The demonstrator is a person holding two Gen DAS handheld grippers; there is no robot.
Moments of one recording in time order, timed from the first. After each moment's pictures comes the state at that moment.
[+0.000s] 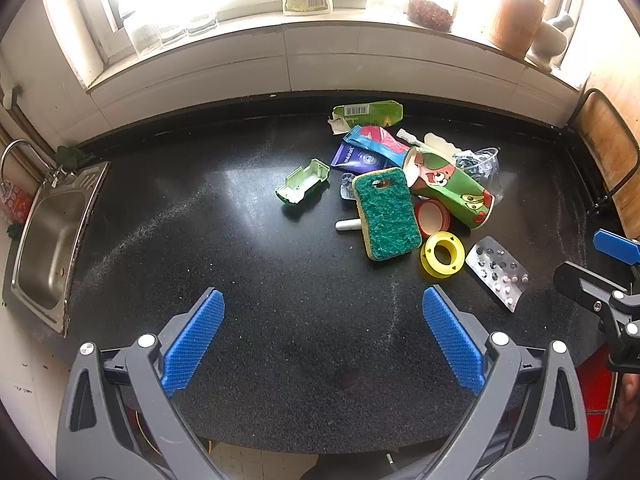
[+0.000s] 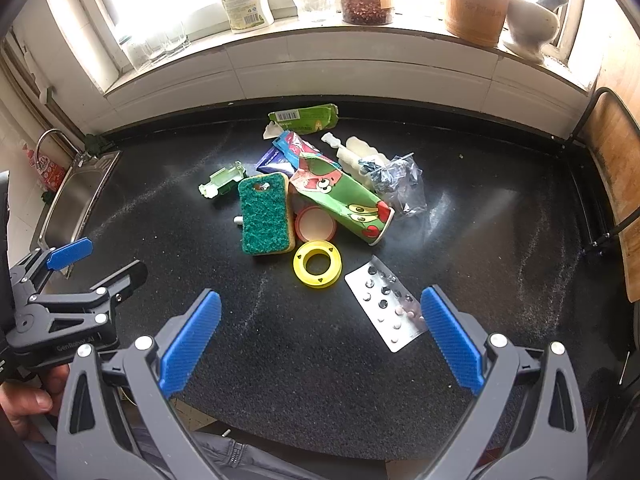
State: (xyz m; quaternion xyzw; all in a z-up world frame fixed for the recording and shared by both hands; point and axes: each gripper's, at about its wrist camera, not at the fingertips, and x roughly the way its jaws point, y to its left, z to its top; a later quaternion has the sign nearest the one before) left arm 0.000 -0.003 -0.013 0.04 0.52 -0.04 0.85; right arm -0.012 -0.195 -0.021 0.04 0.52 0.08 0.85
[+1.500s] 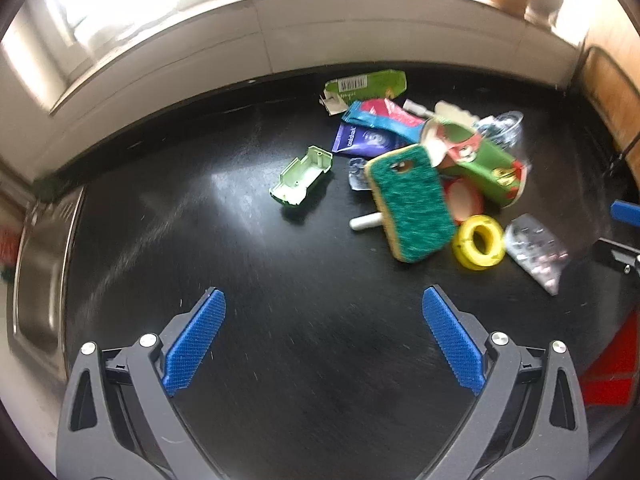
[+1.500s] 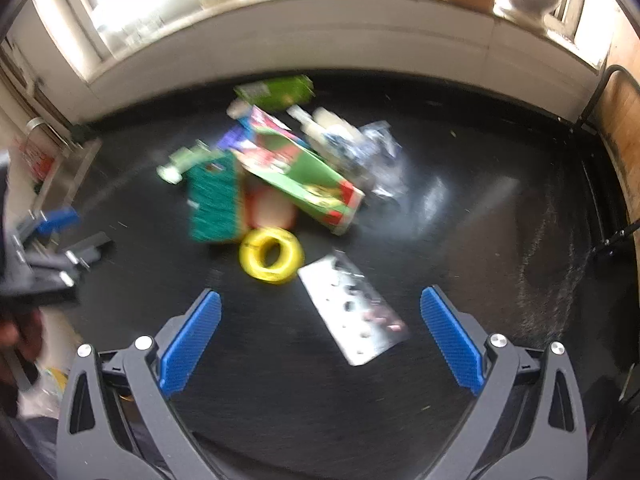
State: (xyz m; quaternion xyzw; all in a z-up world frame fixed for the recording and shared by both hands) left arm 0.050 0.011 -0.069 0.11 0.54 -0.08 0.83; right arm 0.018 -0.244 -0.094 0.01 0.55 0.09 0.83
